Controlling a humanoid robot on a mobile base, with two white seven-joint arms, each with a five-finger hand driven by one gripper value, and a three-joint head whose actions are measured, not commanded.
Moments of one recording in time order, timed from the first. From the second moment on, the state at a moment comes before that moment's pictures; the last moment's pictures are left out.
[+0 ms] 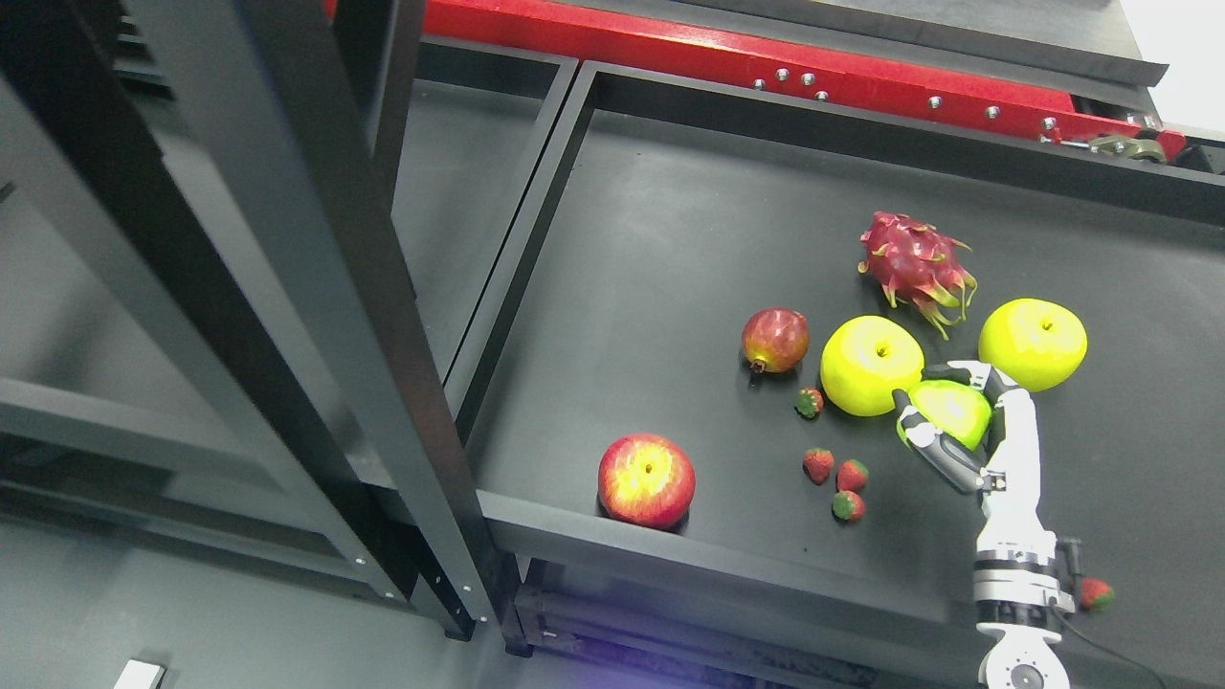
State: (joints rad) left arm 0.00 0.00 0.10 -0.04 -0.07 -0.01 -0.18; right arm 0.17 0.00 -0.22 -1.71 0.28 -0.24 0.04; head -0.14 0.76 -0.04
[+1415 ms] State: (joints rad) left arm 0.00 0.00 0.10 -0.04 -0.07 -0.01 -0.18; right arm 0.12 0.00 -0.22 -1.68 0.28 -0.02 0.07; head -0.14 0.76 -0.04
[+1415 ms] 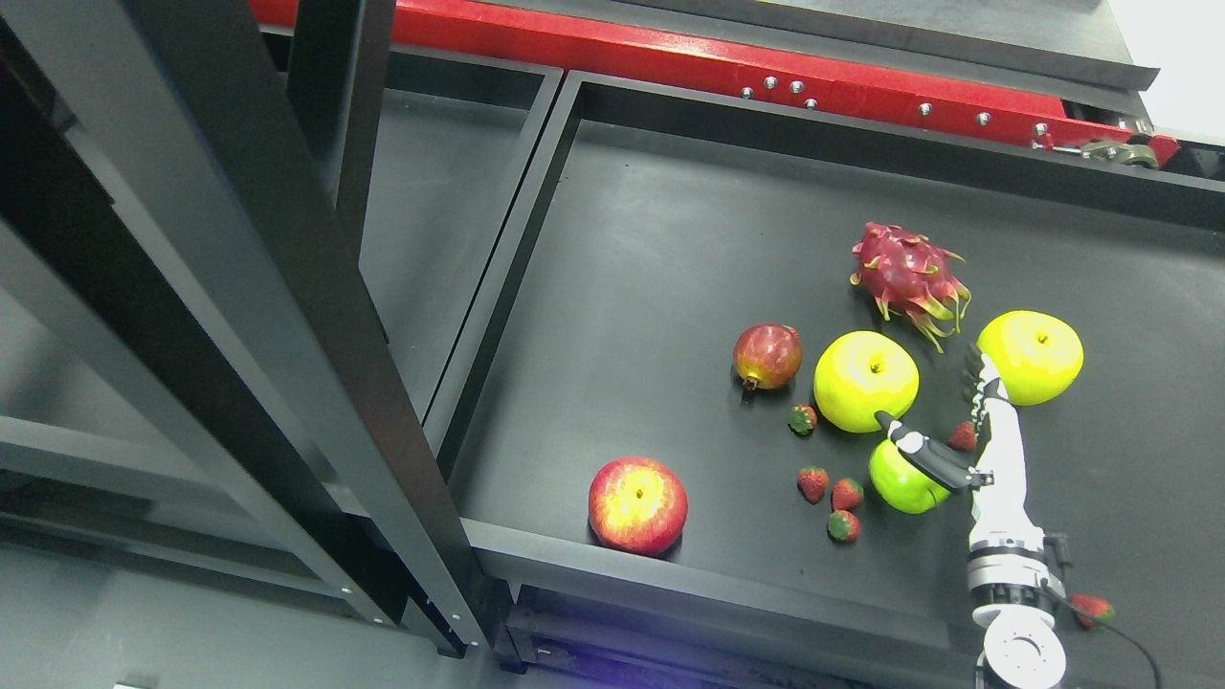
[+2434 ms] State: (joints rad) left arm 0.00 0.00 0.10 -0.04 -0.07 -0.01 -0.18; right arm 0.17 0.00 -0.22 -1.70 0.18 -0.09 -0.01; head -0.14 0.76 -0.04
